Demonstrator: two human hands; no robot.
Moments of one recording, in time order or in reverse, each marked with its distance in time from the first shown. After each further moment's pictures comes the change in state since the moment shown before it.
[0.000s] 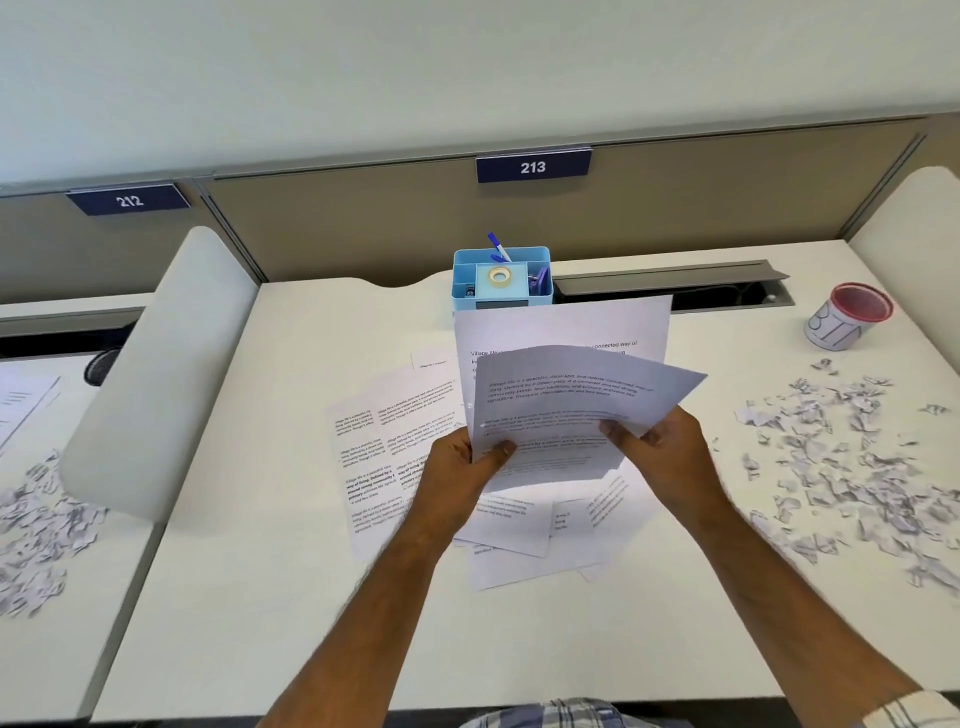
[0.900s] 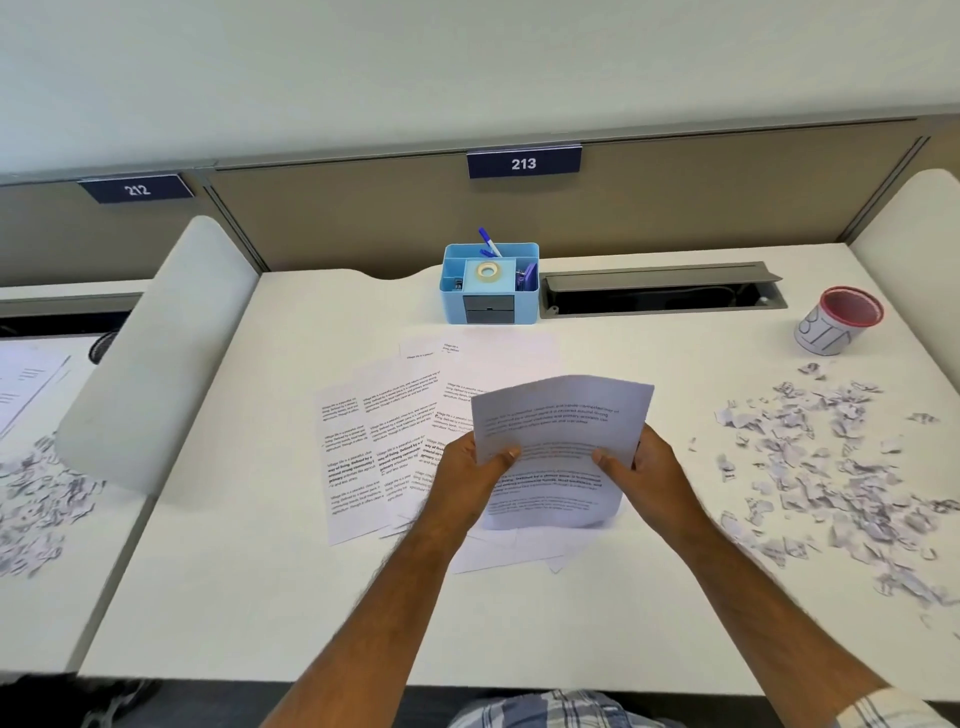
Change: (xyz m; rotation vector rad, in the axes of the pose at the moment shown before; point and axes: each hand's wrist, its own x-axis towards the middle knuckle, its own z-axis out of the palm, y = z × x) left_hand -0.011 -0.011 0.062 -0.011 0.077 -0.068; right_hand -0.010 0.050 -0.039 0.020 -0.168 0.085
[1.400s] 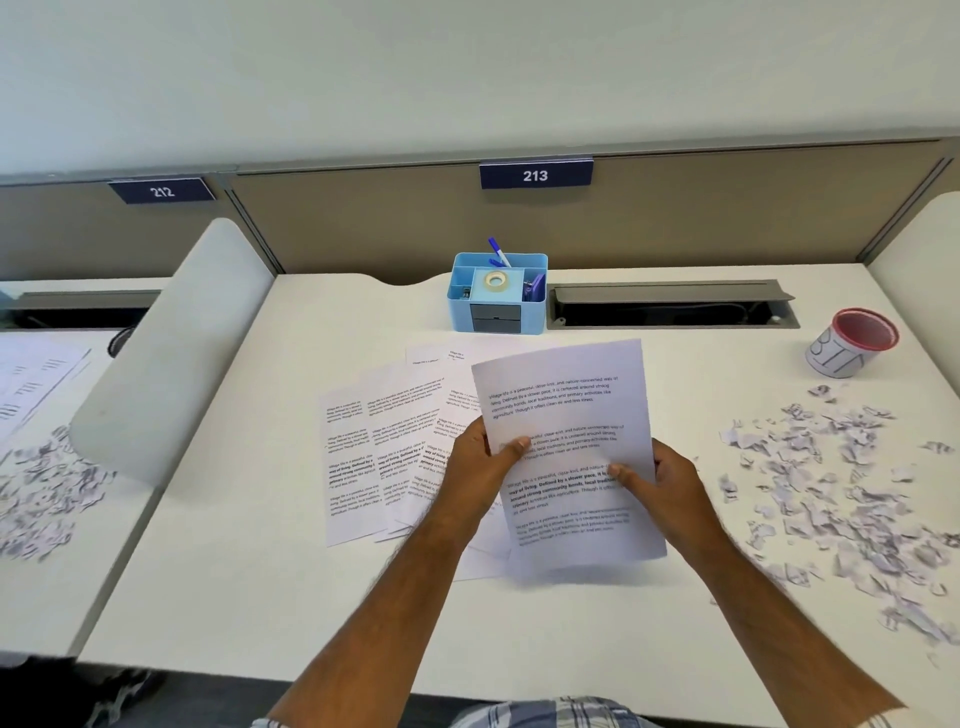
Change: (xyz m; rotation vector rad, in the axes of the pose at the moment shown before) left_hand 0.017 0.010 0.022 -0.070 0.033 -0.008; right_hand 0.009 0.018 -0.032 -0.016 -0.001 0.030
